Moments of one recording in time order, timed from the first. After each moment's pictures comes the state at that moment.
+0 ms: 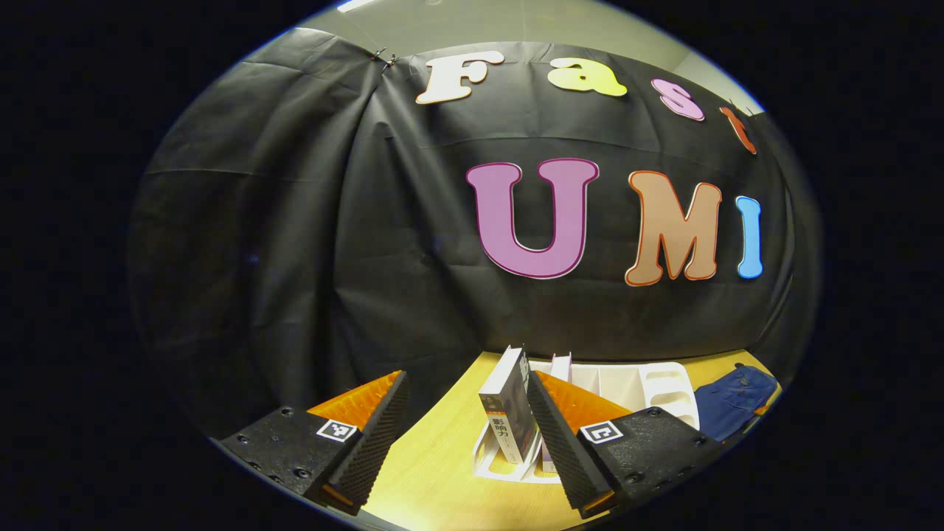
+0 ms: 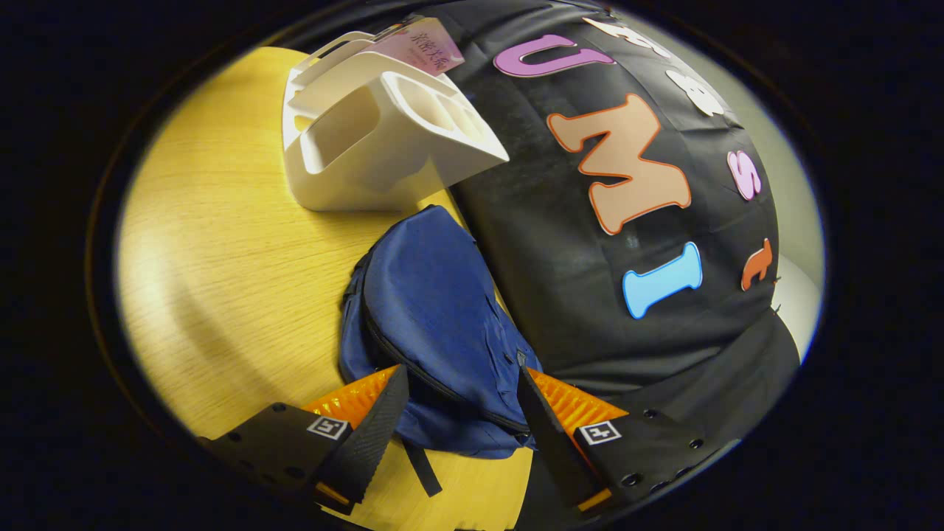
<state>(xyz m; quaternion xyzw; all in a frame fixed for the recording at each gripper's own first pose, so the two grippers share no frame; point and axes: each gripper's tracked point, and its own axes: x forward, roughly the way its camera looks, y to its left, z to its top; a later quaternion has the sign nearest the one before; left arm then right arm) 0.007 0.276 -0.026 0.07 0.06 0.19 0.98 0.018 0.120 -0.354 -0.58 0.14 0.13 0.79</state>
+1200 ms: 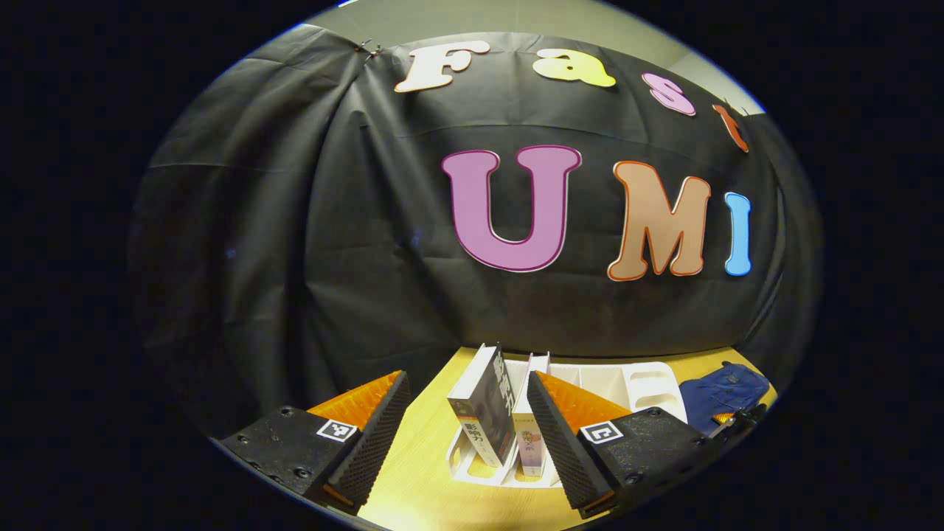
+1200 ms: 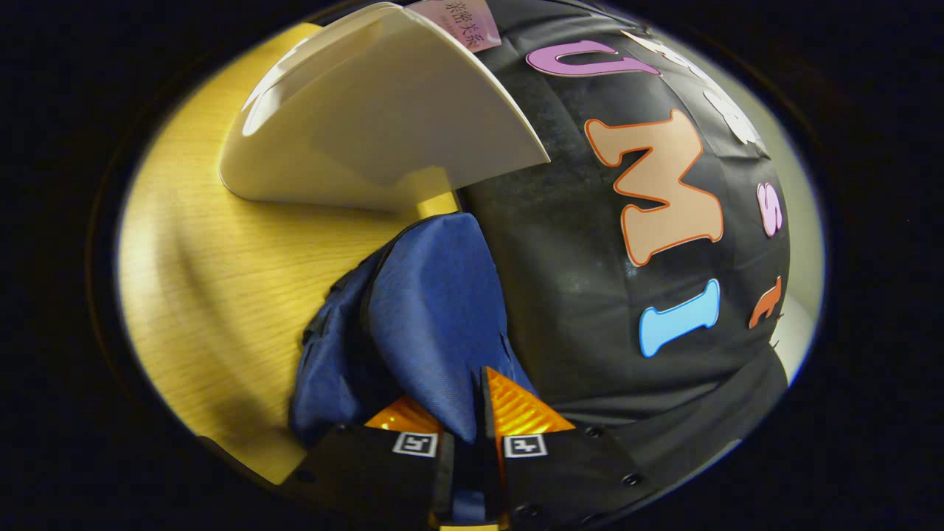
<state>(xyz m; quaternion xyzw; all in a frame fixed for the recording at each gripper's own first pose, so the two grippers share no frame) 0.050 0.251 -0.043 0.08 0.08 0.14 0.98 0.106 0.155 -0.391 -0.61 0.11 0.14 0.77</state>
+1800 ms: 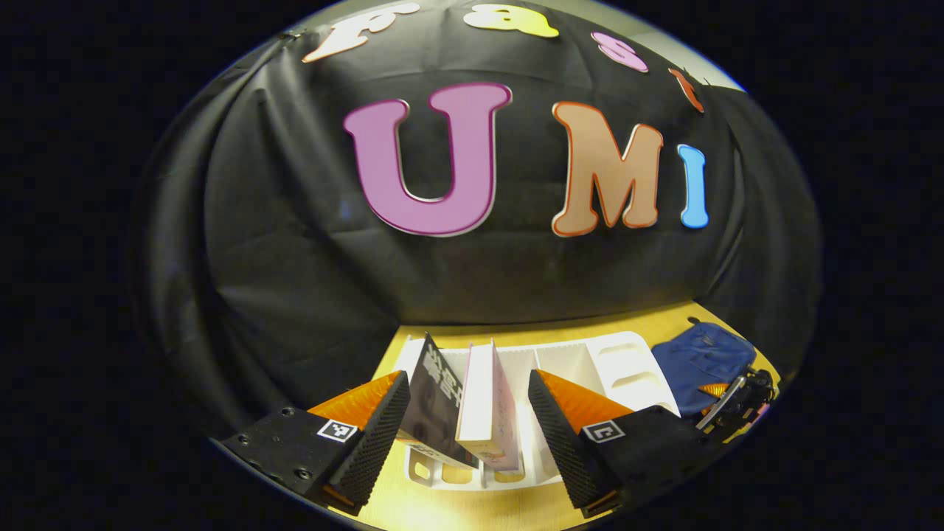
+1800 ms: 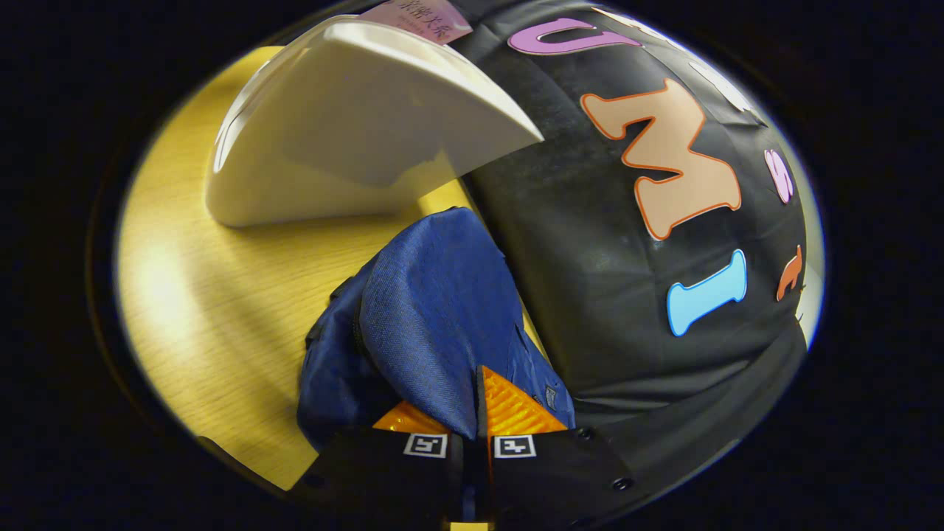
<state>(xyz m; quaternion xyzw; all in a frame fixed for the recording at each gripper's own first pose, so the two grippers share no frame) 0.129 0.215 -0.091 0.10 0.22 0.00 0.97 0.115 0.155 -0.376 -0.55 0.17 0.16 0.80</state>
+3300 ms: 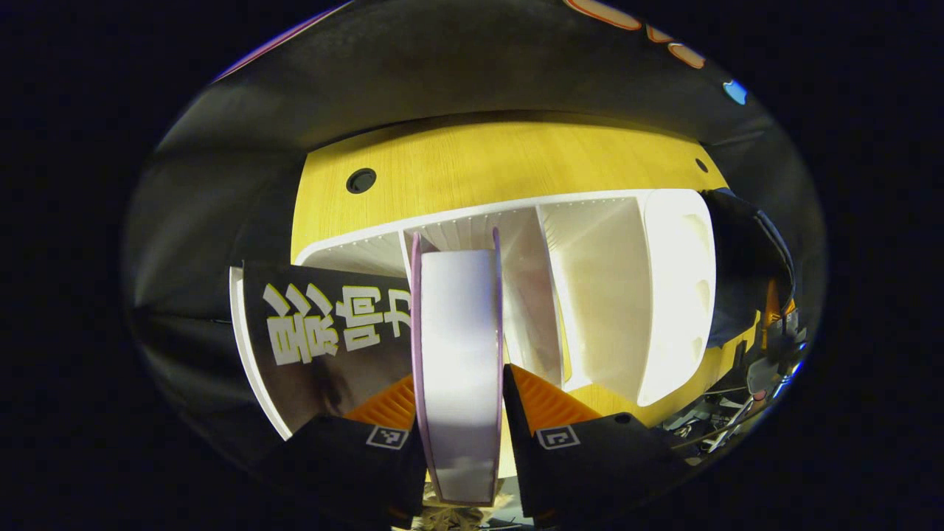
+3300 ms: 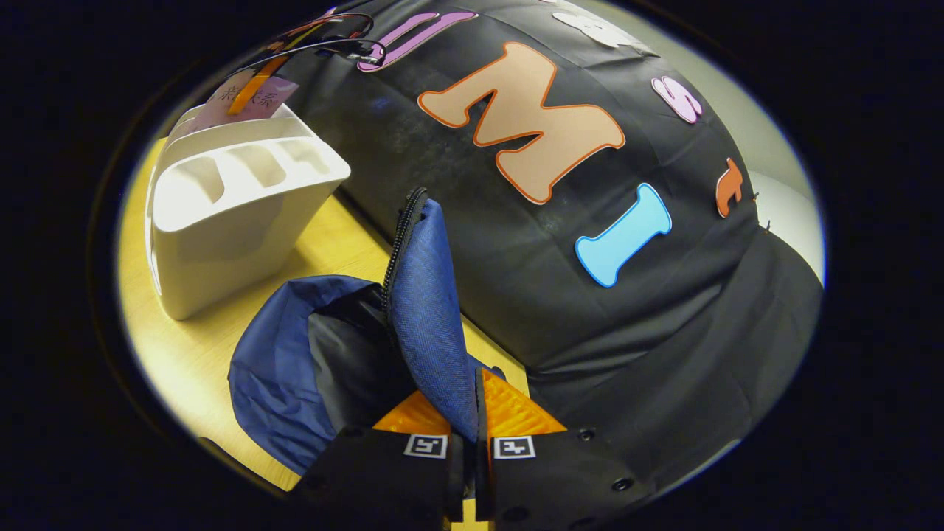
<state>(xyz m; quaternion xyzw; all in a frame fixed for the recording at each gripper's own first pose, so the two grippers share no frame) 0.153 0.217 -0.231 0.11 0.67 -0.03 0.73 0.136 0.101 -0.257 -0.43 0.15 0.04 0.89</state>
